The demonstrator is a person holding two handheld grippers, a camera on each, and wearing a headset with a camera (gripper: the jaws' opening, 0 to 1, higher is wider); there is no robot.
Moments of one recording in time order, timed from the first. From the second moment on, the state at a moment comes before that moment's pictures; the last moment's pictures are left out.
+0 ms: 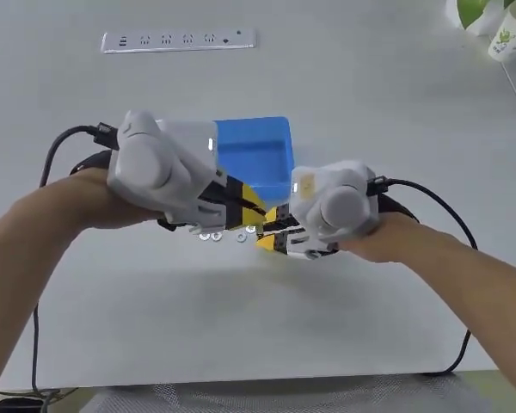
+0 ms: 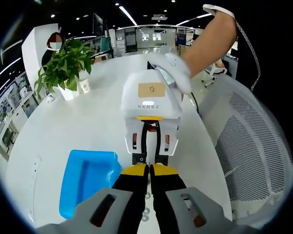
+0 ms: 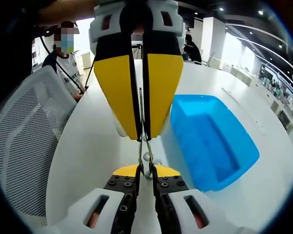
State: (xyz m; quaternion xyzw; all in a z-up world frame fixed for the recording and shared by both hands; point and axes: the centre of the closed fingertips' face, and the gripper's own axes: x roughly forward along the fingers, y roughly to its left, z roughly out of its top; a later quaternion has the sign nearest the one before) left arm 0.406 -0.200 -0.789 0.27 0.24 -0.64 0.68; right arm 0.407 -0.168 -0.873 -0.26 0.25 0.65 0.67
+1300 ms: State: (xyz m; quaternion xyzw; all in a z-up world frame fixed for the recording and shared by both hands) left arm 0.411 -0.204 -0.790 0.25 0.25 -0.64 0.68; right arm 0.408 -0.170 -0.875 -0.24 0.28 0.64 0.68
